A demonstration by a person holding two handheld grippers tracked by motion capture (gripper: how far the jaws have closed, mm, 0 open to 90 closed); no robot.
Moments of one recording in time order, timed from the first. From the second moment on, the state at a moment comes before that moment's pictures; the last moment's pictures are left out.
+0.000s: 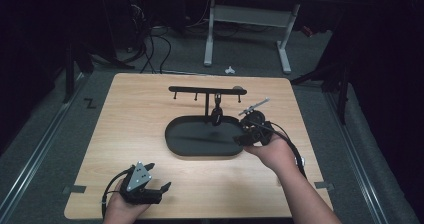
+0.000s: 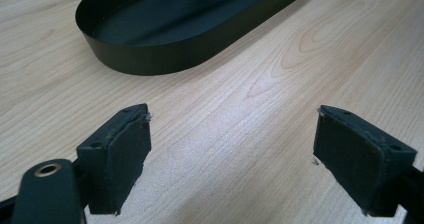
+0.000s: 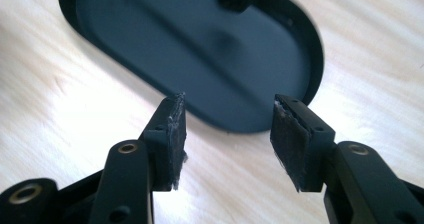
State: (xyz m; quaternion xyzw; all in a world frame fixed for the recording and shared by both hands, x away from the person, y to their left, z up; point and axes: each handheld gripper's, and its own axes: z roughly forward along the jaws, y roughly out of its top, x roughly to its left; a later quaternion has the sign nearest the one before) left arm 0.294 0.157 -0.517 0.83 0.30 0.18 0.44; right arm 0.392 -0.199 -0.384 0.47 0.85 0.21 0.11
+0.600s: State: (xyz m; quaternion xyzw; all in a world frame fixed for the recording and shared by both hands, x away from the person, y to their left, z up) left arm 0.294 0.157 -0.518 0.83 0.30 0.18 0.44; right arm 0.354 -0.246 -0.439 0.49 0.83 0.23 0.13
